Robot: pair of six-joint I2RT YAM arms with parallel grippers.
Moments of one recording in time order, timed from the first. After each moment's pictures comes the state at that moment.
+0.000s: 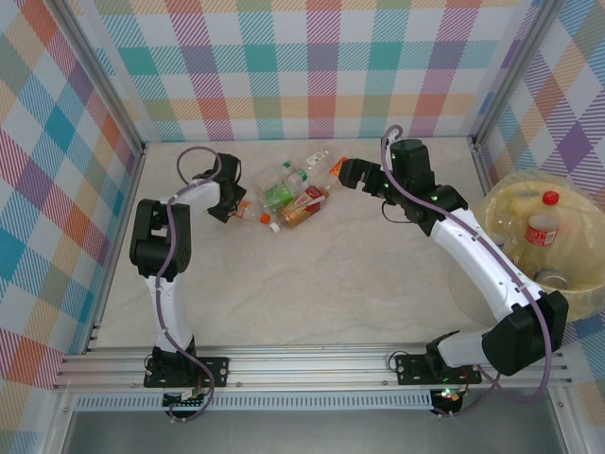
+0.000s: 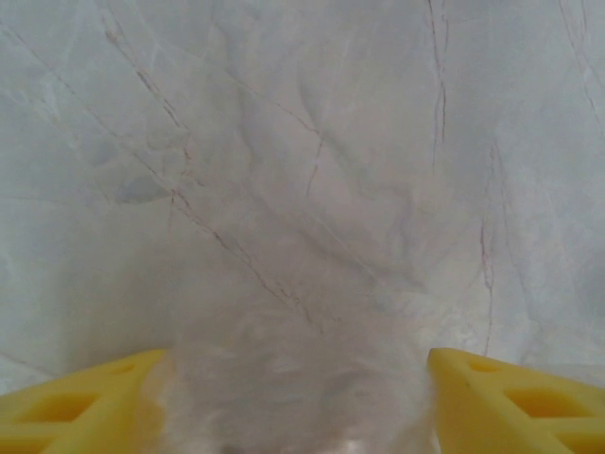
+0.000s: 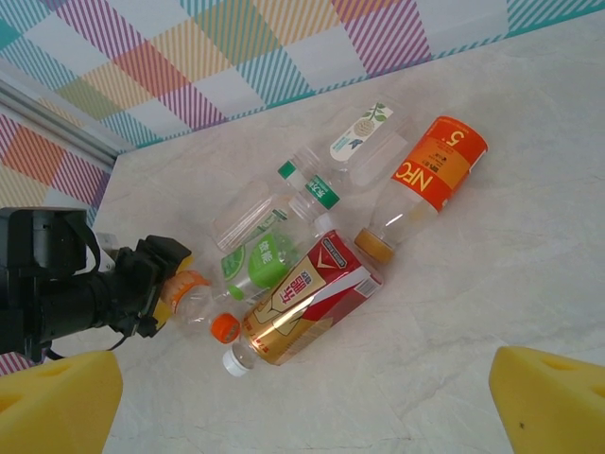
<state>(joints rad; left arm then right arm) -0.16 2.08 1.46 -0.49 -0.17 -1.17 0.44 1.35 1.30 -0.49 -0.08 0.55</state>
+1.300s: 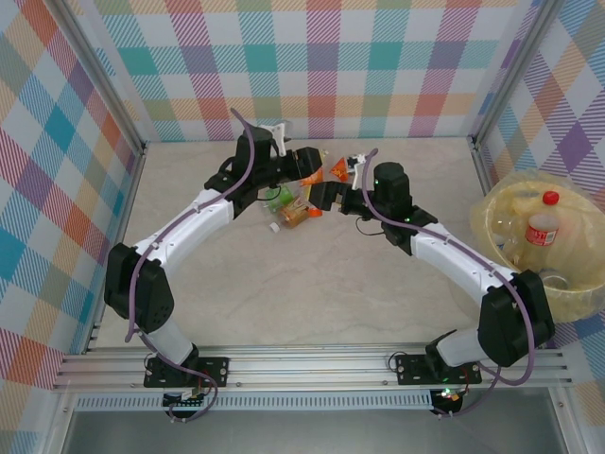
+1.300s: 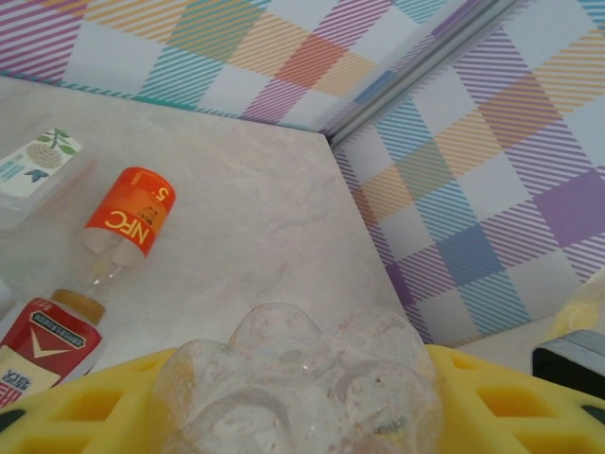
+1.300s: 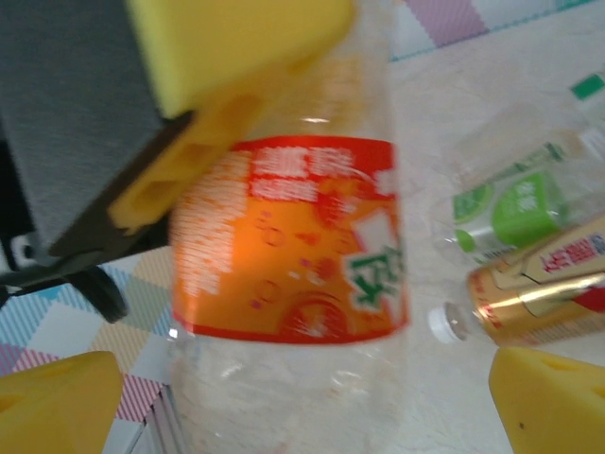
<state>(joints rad) -0.53 1.67 1.47 -0.16 0.30 -0.65 0.52 1.41 1.01 0.13 -0.54 0.67</state>
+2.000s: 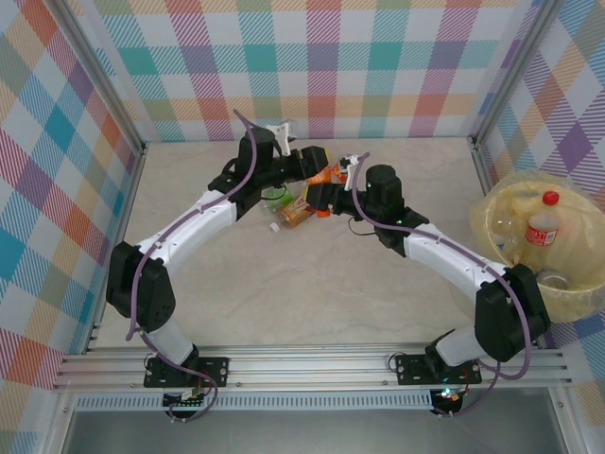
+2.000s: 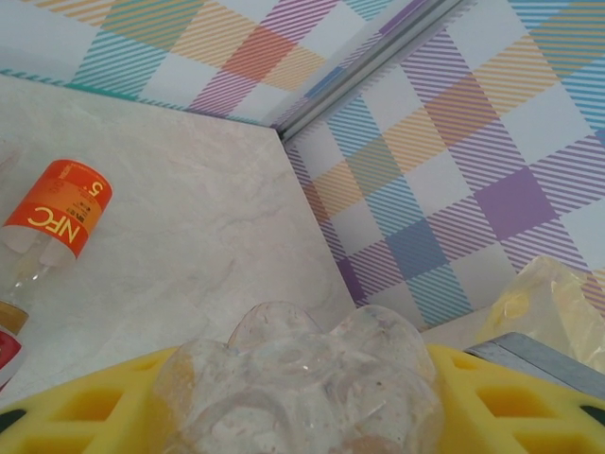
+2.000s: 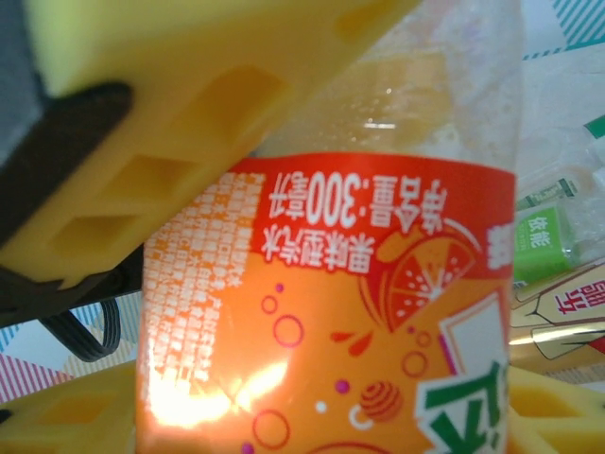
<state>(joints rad) -0.54 1.68 1.46 -0.08 0.37 -0.72 0.55 1.44 1.00 0.19 -0.46 0.63</state>
